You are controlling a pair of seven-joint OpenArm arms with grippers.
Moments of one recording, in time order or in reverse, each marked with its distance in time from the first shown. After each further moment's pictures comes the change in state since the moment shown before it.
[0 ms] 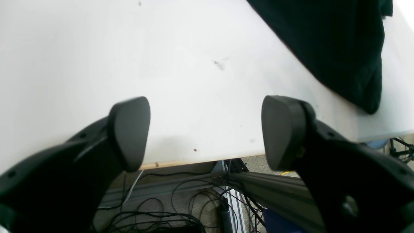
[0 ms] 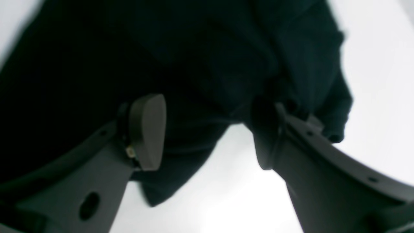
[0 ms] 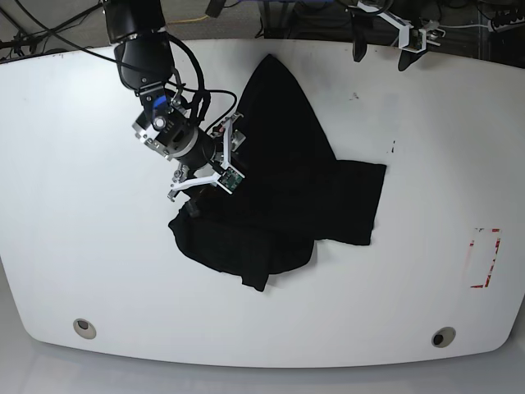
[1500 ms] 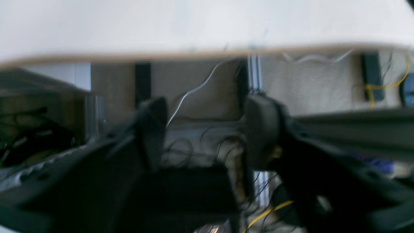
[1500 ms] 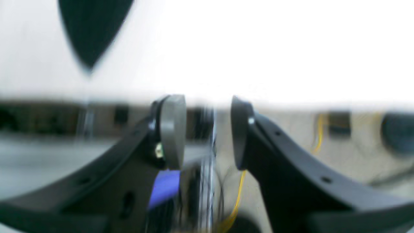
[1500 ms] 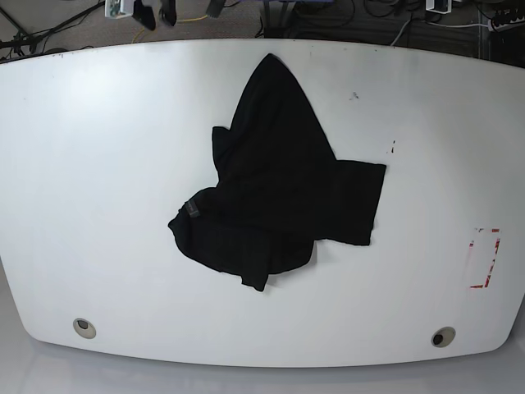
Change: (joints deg) left arm 12.4 -0.1 -8.3 -0.2 0.0 -0.2 0.0; right arm -63.8 -5.2 28.0 12.7 26.3 -10.5 39.1
